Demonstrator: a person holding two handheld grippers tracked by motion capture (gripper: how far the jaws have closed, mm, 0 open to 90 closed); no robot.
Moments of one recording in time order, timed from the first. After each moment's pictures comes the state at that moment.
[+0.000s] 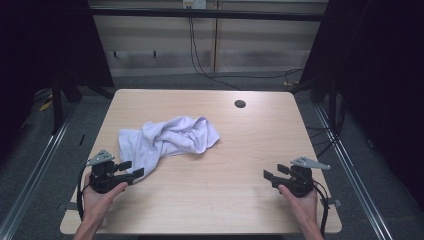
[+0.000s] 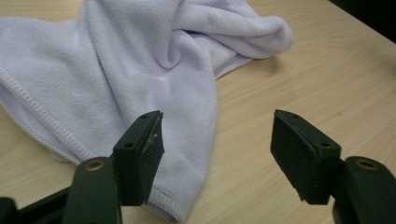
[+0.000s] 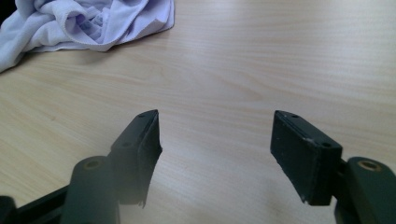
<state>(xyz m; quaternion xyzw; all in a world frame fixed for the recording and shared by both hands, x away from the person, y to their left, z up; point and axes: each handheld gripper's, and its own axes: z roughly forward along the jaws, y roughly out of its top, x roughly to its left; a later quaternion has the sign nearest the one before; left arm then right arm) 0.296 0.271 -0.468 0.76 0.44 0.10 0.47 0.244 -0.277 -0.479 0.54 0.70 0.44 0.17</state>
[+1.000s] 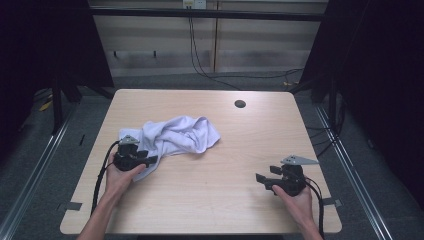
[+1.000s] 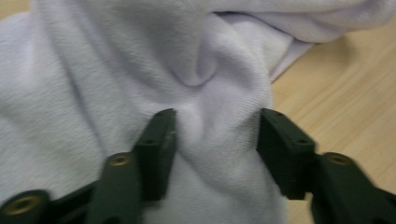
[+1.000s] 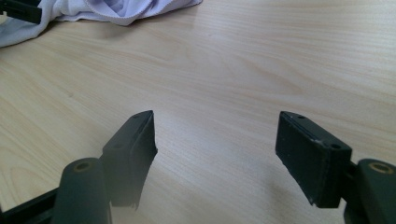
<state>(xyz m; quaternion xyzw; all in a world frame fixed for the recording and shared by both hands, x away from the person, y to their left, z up) 0.371 0.235 -0.500 0.81 0.43 0.11 0.38 0.254 -0.262 -0.481 0.51 0.74 0.42 0.14</state>
